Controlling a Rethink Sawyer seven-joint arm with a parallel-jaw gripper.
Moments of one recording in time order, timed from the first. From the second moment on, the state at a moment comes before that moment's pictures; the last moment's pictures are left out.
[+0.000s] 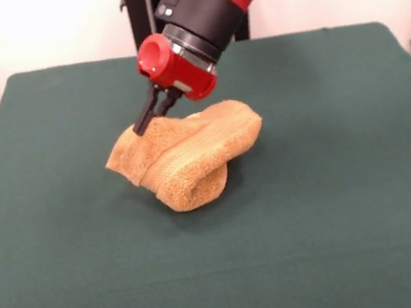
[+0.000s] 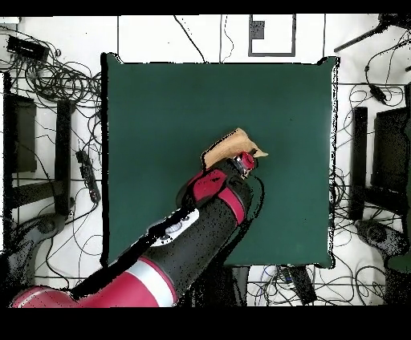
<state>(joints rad) 0.33 -0.14 -0.76 1.47 -0.14 -0.03 1.57</state>
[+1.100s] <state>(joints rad) 0.10 -0.29 -0.62 1.38 -0.25 0.11 1.57</state>
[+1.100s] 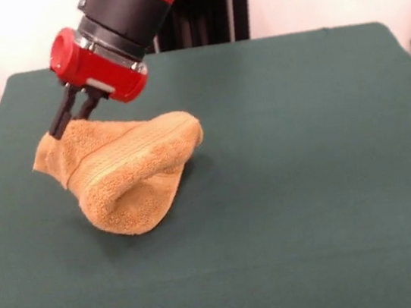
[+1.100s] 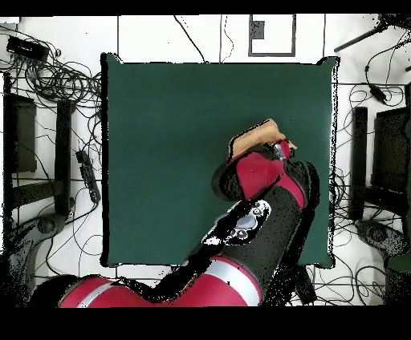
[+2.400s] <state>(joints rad) -0.29 -0.35 -0.12 1.26 0.09 1.03 1.57</state>
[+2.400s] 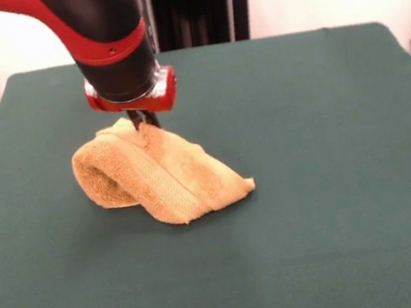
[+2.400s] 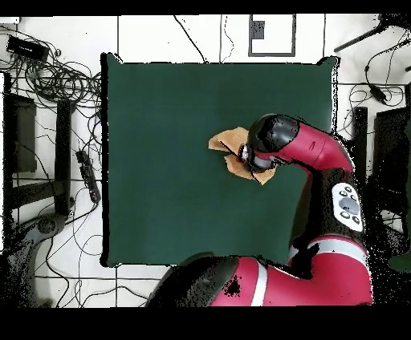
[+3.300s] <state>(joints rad) -0.38 -0.35 0.01 1.34 0.35 1.11 1.57</state>
